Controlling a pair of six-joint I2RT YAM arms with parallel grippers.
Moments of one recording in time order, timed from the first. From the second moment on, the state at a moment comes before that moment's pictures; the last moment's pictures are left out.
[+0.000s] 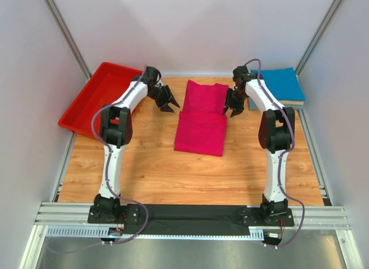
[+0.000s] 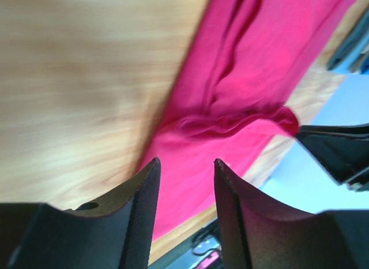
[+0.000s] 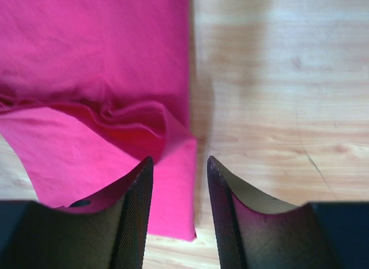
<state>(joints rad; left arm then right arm) -0.26 2.44 2.15 -0.82 0.57 -0.77 0.18 2.28 2.05 -1.06 -0.15 0.41</state>
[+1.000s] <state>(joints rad) -0.41 2.03 1.33 -0.70 0.56 -0.51 0.25 1.84 1.12 -0.67 -0.44 0.43</state>
